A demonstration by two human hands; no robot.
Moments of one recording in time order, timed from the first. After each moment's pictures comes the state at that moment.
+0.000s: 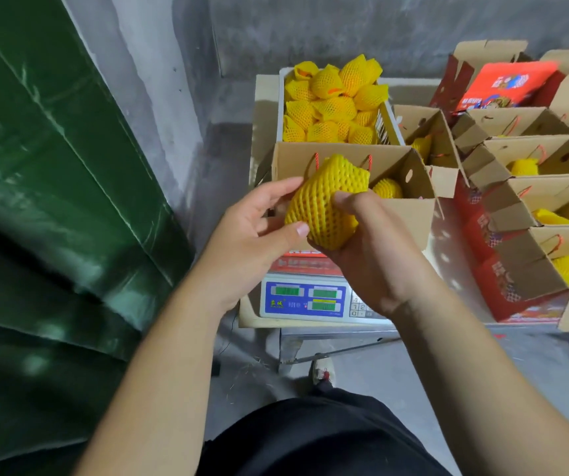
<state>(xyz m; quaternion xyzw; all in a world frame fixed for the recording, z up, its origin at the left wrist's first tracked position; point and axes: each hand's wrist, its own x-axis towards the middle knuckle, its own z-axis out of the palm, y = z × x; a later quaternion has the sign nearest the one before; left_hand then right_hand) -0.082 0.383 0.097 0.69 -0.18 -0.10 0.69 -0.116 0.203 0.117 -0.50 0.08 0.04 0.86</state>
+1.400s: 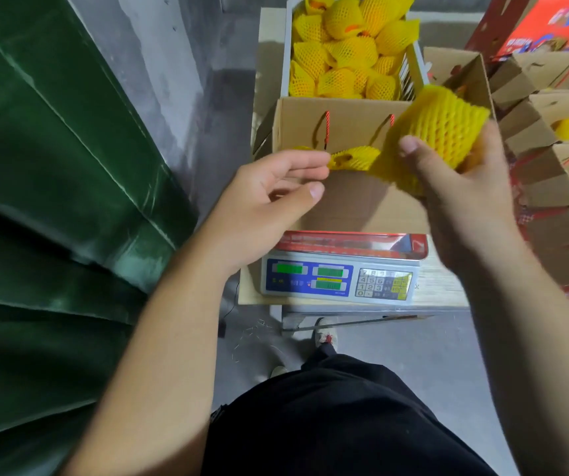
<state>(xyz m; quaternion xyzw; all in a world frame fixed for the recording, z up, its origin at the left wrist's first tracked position) -0.047 0.364 0.089 0.74 -0.19 -0.11 0.63 -0.075 0.129 0.100 -0.69 0.08 -0.18 0.69</state>
